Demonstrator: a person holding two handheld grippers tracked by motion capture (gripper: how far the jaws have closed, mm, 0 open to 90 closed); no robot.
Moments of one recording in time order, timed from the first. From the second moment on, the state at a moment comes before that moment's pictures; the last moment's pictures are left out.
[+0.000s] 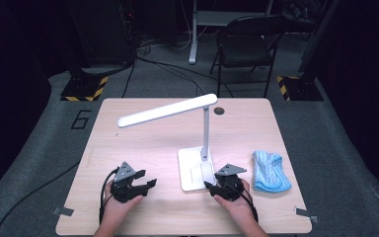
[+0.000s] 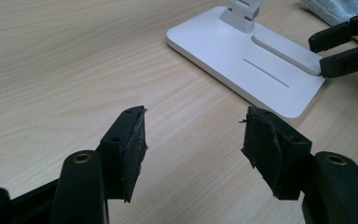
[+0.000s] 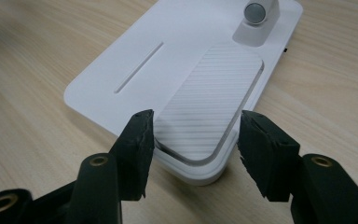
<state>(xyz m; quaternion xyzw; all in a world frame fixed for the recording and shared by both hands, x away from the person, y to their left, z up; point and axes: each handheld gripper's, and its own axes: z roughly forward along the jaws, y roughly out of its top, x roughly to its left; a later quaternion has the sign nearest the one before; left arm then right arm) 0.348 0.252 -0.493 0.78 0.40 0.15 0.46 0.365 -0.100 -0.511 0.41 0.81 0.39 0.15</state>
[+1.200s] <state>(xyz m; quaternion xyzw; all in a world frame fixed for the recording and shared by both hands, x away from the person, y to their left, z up) 0.348 0.250 -0.494 0.78 0.39 0.15 0.46 0.361 -0.046 -0.512 0.32 0.84 0.42 0.13</state>
